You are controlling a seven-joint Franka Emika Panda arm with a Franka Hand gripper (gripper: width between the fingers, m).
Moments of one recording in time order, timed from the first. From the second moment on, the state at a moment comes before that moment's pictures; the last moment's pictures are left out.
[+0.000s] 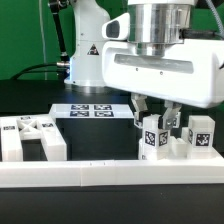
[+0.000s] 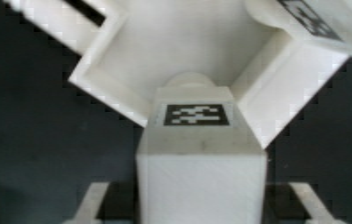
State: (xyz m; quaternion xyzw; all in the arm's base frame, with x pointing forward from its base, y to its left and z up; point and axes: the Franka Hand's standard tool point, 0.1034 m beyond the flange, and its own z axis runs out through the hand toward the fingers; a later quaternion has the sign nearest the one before) arm 0.638 0.054 0.079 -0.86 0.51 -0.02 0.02
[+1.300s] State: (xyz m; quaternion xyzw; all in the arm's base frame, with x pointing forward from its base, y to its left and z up) arm 0.637 0.061 0.079 -0.95 0.32 -0.02 0.01
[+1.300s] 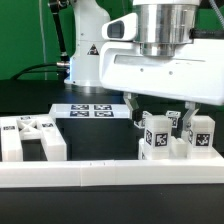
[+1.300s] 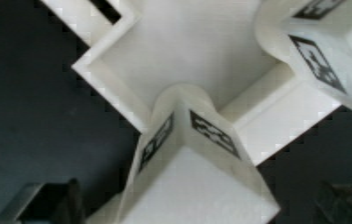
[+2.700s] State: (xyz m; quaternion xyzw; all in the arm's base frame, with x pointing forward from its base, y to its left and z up) arm 0.637 0.059 0.078 -1.00 0.02 -0.03 -0.01
